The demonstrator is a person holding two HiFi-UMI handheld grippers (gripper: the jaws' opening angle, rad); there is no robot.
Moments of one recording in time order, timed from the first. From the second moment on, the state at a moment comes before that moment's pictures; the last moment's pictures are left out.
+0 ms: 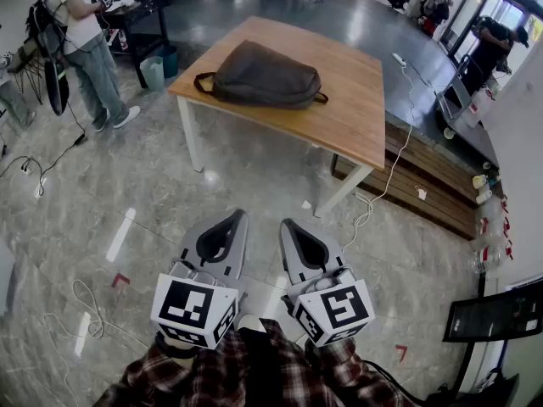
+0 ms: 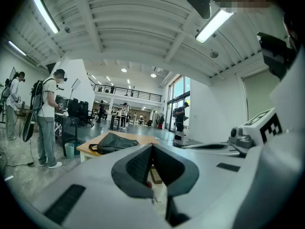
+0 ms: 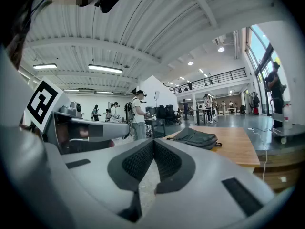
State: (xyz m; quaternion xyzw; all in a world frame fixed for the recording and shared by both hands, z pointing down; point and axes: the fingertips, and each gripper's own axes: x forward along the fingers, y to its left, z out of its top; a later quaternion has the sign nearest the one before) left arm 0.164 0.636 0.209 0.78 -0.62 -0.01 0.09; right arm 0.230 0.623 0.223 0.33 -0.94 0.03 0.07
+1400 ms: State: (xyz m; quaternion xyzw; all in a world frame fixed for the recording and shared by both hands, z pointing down) left arm -0.077 0.175 0.236 0.82 -0.56 0.01 0.11; right arm 0.004 0.166 0.247 0.42 -0.90 0.05 0.08
